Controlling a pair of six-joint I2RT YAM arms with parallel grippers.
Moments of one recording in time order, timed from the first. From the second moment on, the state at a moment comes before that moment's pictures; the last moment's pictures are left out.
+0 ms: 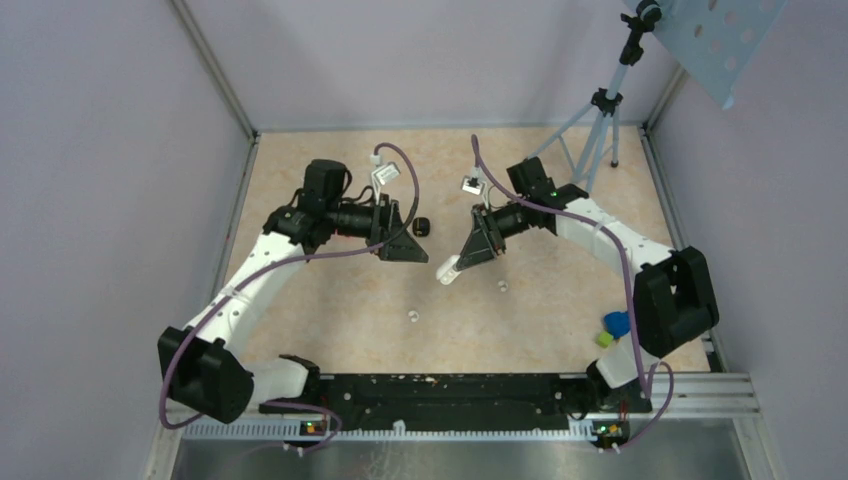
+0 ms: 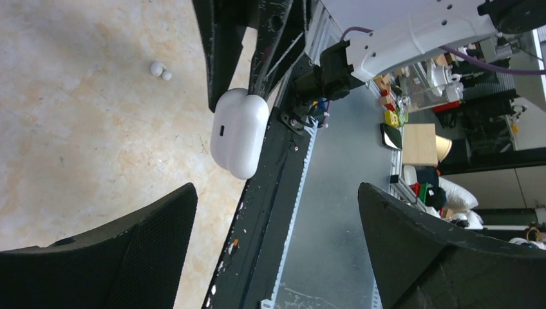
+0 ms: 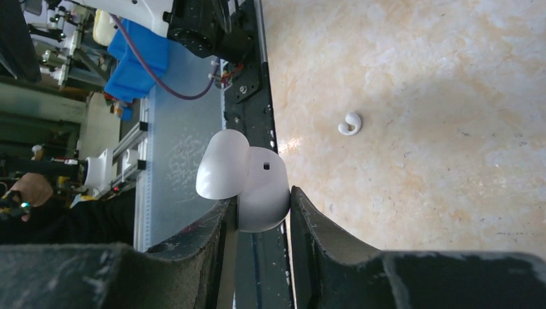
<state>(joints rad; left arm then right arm) -0.35 1.25 1.13 -0.55 1.08 -0.24 0.47 1.57 1.18 -0.55 -1.14 -0.06</state>
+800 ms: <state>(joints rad) -0.55 1.36 1.07 -0.34 1.04 -0.29 0.48 1.60 1.23 -0.76 -1.22 -0.23</state>
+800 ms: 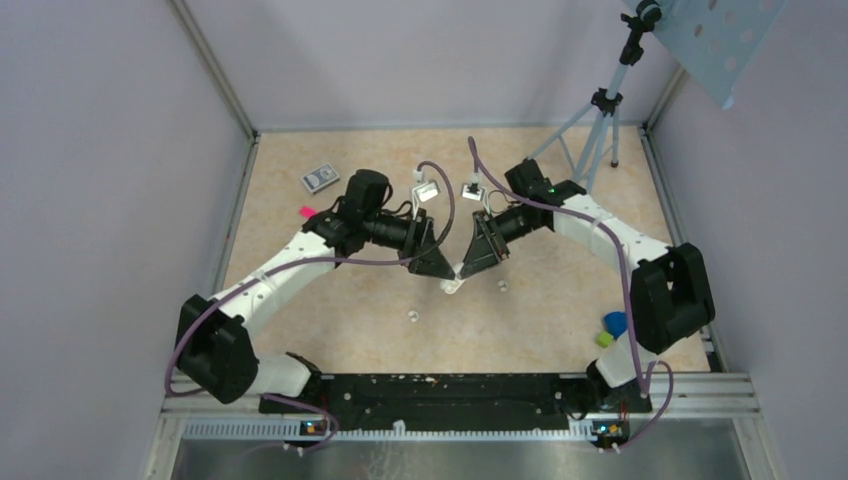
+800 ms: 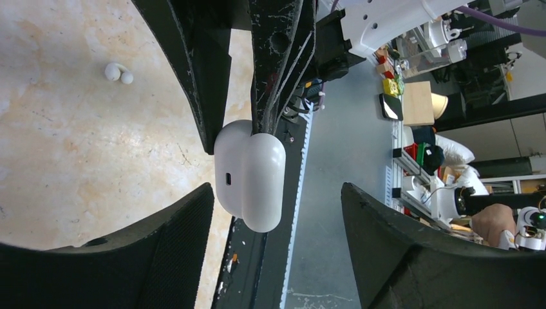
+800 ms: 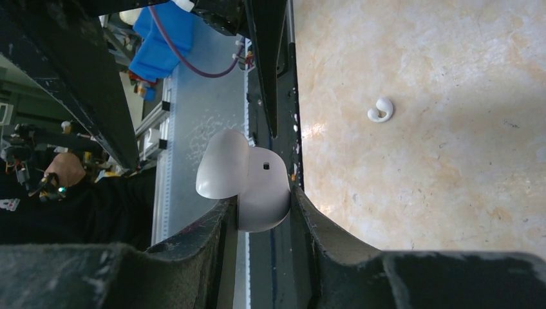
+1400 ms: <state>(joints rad) -0.59 1.40 1.07 -0.36 1.03 -0.26 0.48 1.60 1.23 -0.77 -1.22 -0.24</state>
